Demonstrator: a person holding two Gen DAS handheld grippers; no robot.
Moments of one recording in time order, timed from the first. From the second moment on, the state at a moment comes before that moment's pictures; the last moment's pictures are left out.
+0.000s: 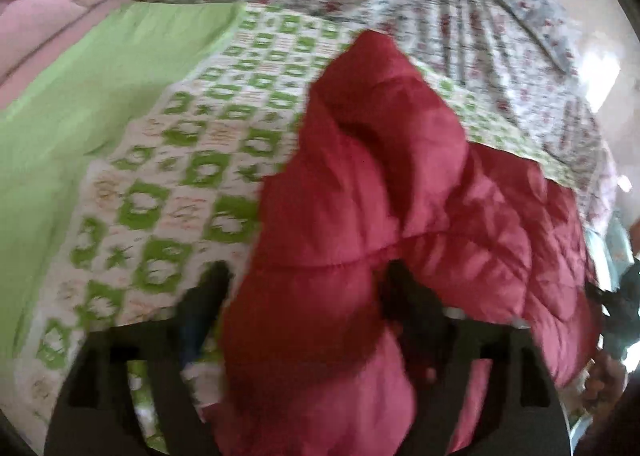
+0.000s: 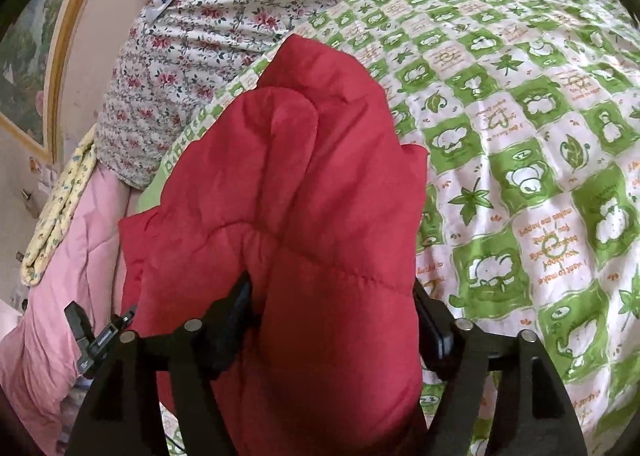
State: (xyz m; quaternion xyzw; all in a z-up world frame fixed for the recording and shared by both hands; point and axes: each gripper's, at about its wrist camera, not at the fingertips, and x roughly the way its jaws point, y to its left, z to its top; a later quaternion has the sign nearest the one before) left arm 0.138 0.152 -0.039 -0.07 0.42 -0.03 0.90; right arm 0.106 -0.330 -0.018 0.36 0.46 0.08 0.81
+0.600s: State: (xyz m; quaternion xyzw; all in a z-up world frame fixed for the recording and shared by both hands) left arm 0.091 0.141 0.017 -0.07 0.36 -0.04 0.93; right arm 0.076 -0.315 0.061 0.26 0.37 -0.02 0.89
